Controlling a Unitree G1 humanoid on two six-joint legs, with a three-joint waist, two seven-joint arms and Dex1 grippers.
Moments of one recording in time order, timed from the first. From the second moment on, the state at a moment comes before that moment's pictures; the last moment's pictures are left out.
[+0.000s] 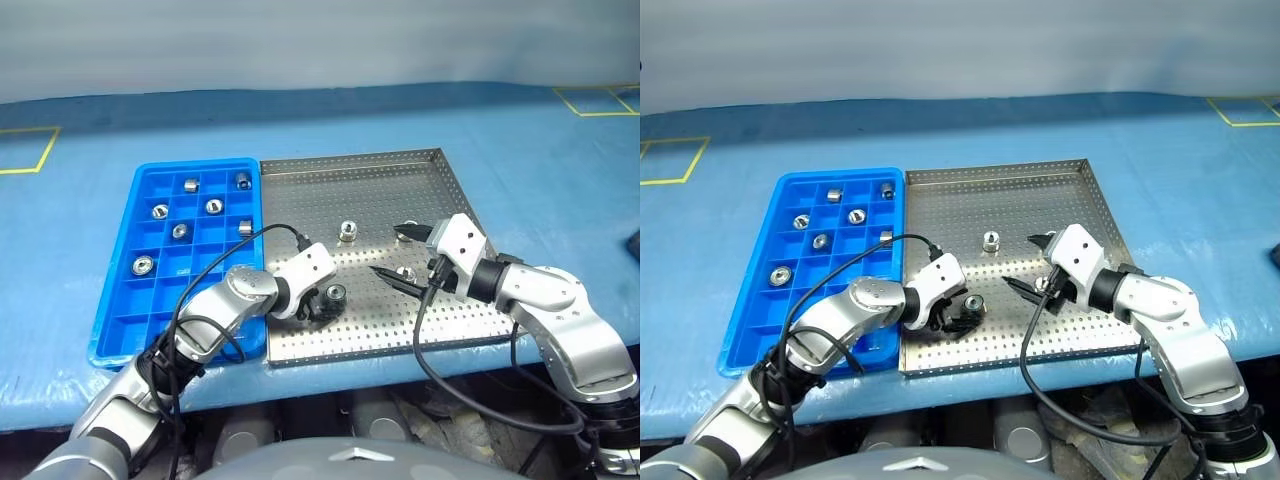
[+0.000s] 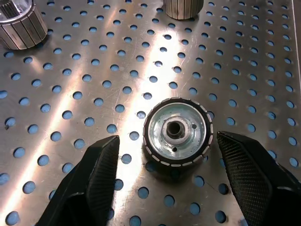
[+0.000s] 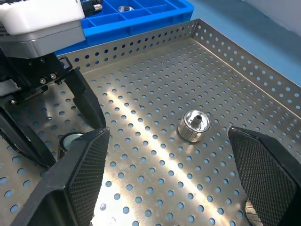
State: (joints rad) left arm -0.40 0.43 -0.55 -0.30 -0.25 0.94 -0.59; right arm -0.06 -0.70 -0.01 -0.52 0.33 0.51 0.76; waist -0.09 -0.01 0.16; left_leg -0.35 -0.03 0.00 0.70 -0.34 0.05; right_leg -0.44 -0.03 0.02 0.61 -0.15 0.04
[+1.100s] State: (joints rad) left arm -0.31 0.47 -0.28 -0.48 -0.29 1.01 -0.54; right arm -0.11 -0.64 0.08 -0.46 0.32 0.46 0.79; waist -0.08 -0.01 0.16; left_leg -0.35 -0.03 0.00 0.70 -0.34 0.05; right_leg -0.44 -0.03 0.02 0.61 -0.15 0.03
